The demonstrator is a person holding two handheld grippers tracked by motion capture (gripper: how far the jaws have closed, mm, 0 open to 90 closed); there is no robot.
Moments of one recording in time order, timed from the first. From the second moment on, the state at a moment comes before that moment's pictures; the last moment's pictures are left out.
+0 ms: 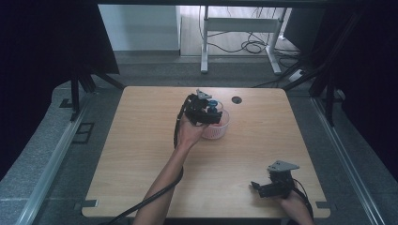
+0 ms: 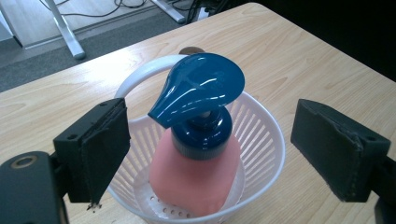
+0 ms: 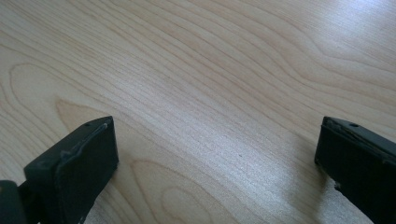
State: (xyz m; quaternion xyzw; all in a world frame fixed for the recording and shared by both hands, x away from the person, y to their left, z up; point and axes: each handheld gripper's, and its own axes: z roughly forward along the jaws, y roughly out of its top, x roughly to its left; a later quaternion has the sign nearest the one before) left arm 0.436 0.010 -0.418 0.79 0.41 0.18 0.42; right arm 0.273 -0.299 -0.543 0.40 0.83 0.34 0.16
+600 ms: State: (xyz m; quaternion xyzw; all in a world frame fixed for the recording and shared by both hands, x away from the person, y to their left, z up) left arm 0.424 0.014 -0.417 0.80 0.40 0.19 0.41; right arm 0.273 -0.299 -0.543 0.40 0.83 0.34 0.16
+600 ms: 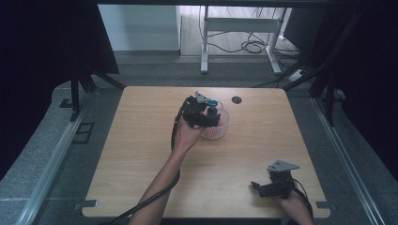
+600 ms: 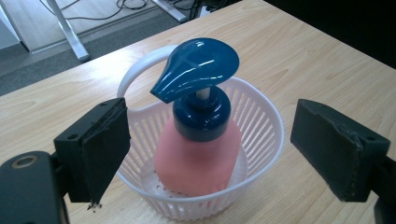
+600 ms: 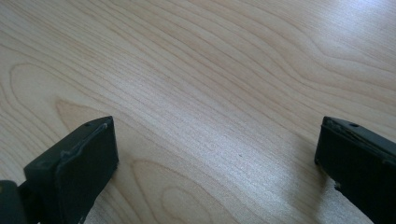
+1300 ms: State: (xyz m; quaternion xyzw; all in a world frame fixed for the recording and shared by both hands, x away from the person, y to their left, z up) left arm 0.405 0.025 -0.409 0.81 0.38 0.21 0.41; right arm 0.273 -0.299 -0.543 0.40 0.83 0.34 0.16
